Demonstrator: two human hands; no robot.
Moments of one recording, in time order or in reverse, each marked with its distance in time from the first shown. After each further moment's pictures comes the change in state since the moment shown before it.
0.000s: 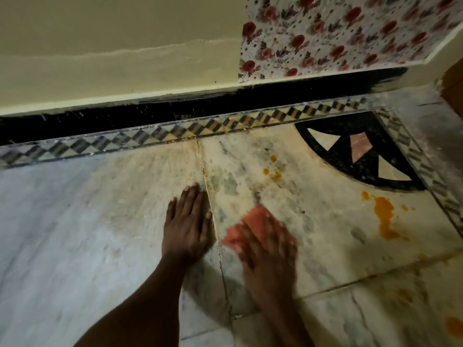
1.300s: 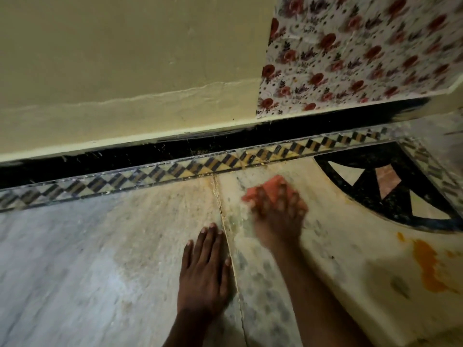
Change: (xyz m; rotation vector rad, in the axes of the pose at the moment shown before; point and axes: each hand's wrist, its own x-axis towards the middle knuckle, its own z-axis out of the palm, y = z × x) left_hand 0.003 -0.003 0.013 0.028 0.006 -0.007; right_hand 0.205 -0.039 -0.016 -0.006 -0.123 0.100
